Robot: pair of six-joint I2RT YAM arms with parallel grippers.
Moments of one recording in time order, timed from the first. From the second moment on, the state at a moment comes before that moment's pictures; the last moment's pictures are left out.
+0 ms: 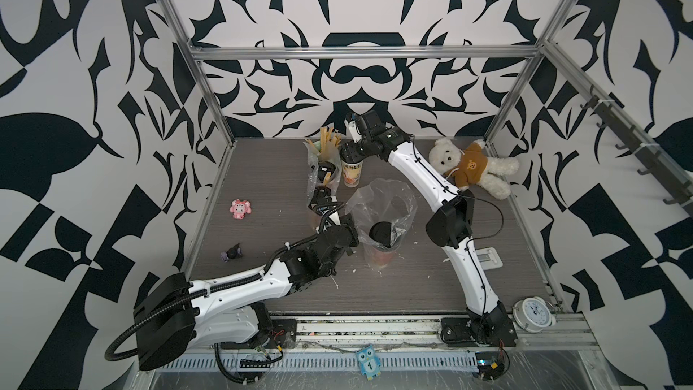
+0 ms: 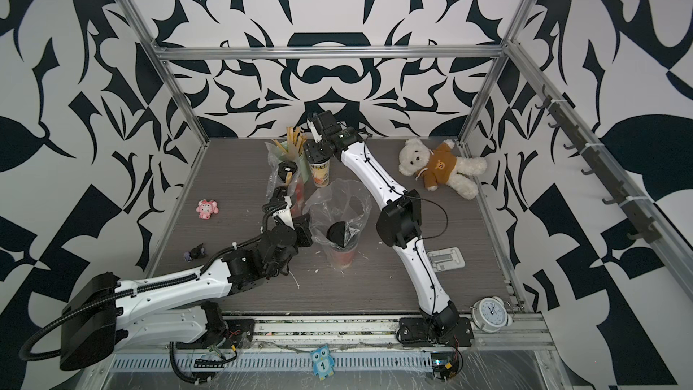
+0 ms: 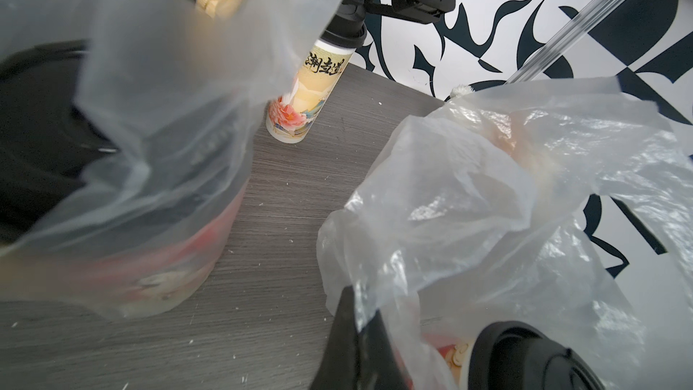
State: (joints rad) left arm -1.07 1.15 0.61 0.12 -0.61 -0.79; right arm 0.60 2.40 2.54 -0.92 0.03 0.08
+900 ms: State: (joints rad) left arm -1.07 1.15 0.61 0.11 -0.61 -0.79; right arm 0.60 2.42 2.54 -0.90 0.04 0.08
